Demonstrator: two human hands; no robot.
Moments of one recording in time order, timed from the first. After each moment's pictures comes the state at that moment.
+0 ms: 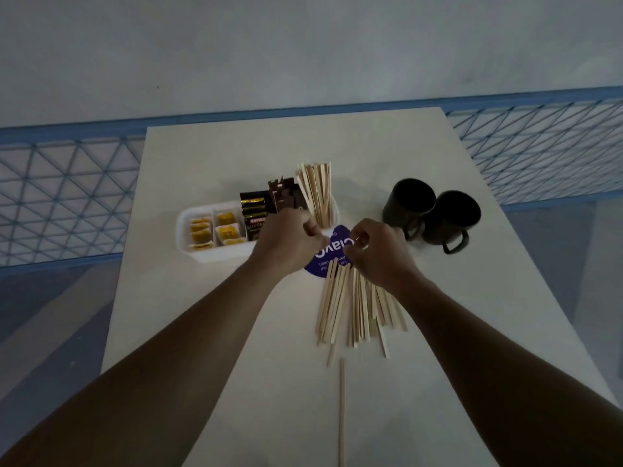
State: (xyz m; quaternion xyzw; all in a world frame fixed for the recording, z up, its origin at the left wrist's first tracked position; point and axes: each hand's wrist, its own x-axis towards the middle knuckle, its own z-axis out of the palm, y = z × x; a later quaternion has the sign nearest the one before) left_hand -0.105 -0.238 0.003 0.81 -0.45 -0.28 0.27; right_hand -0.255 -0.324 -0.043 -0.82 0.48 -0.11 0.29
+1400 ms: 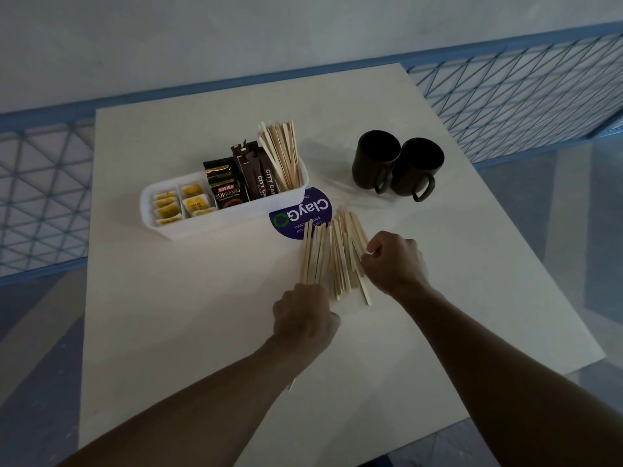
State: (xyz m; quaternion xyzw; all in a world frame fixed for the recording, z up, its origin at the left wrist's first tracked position) left_hand -0.221 -0.147 -0.075 0.82 -0.52 -0.21 0.00; right_hand -0.335 -0.264 -0.069 -0.74 0.62 -0.05 0.25
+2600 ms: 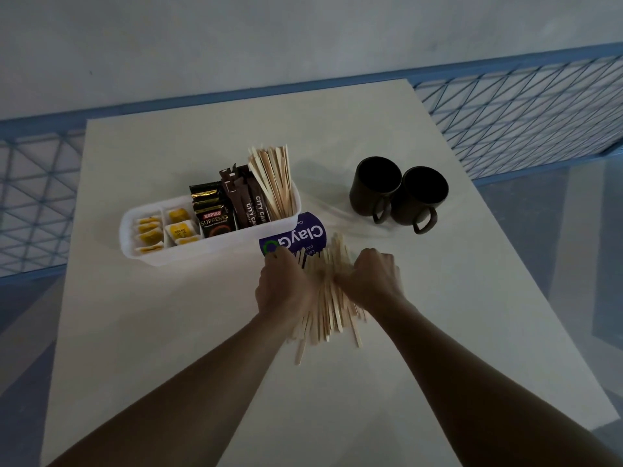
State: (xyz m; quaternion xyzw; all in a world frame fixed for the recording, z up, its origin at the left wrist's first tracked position) left_hand -0.182 -0.238 -0.086 0.89 -0.32 -0.26 0.19; right_hand -0.299 -0.307 -0.091 -0.70 0.64 -0.01 0.32
